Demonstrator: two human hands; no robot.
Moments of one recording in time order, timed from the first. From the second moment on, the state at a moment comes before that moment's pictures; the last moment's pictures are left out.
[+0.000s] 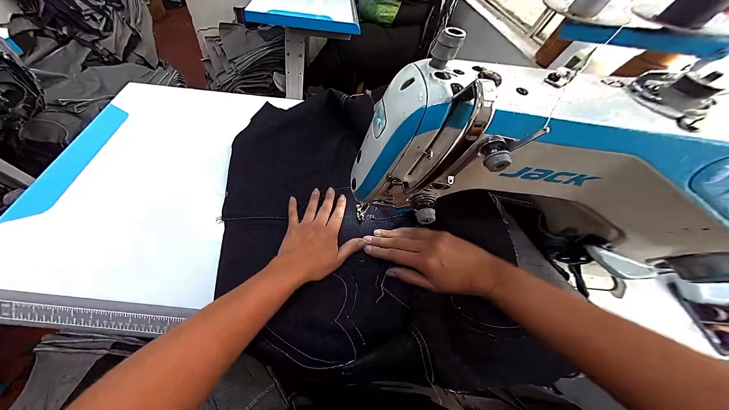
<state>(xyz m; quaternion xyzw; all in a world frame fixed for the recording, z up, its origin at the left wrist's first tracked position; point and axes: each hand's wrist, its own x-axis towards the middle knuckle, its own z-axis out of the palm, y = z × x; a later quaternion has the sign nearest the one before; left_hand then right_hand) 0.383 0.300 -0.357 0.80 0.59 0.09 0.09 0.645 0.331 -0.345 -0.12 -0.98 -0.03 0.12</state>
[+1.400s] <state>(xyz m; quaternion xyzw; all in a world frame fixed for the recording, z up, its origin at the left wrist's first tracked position) 0.328 0.398 -0.348 0.96 0.27 0.05 0.04 0.534 0.244 -0.373 -0.46 -0.85 -0.12 0.22</state>
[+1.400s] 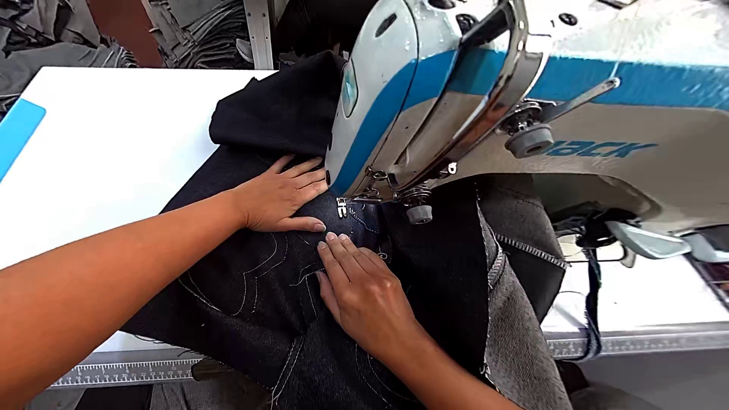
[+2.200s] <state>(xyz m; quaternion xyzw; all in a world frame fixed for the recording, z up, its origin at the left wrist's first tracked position) 0.338 0.425 -0.321 0.99 0.12 0.04 -0.02 0.474 0.241 -0.343 -0.53 -0.84 0.01 0.11</state>
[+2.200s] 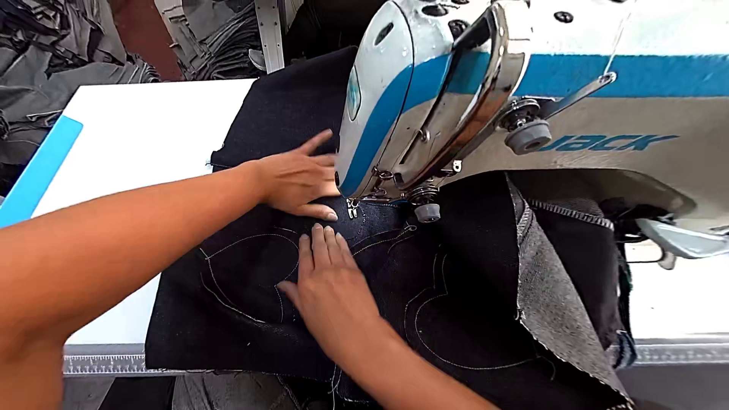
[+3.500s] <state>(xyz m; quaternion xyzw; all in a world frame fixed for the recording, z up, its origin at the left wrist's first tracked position) 0.304 0.393 -0.346 0.99 0.08 0.05 0.06 0.472 0.227 -0.373 -0.48 -0.84 -0.03 0.23</state>
